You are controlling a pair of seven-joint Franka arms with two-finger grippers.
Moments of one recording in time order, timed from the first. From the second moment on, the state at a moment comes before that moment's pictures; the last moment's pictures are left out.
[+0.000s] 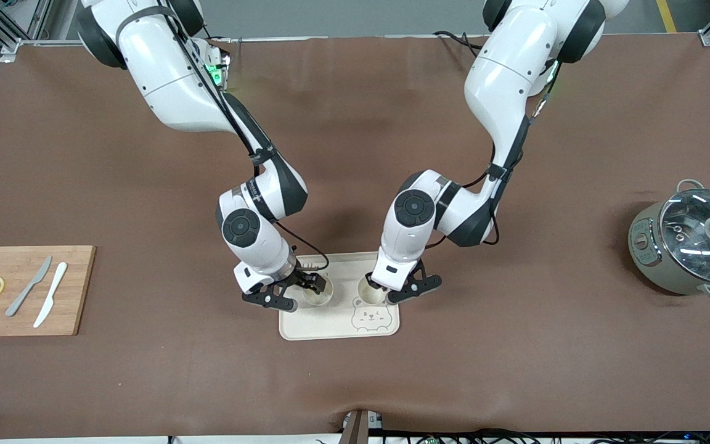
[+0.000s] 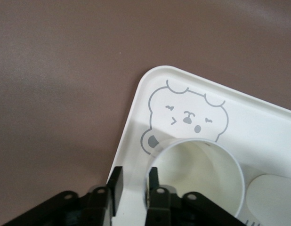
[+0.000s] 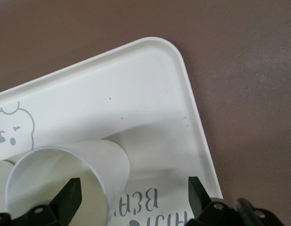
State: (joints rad) left arm -0.62 0.90 0.02 -1.26 0.04 2.38 -1.01; right arm 0.48 0.84 0.03 -1.41 0.09 2.45 0.66
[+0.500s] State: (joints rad) left arm -0.62 0.90 0.03 -1.25 0.04 2.38 -1.02; right arm 0.48 0.85 0.03 -1.41 0.09 2.45 0.66
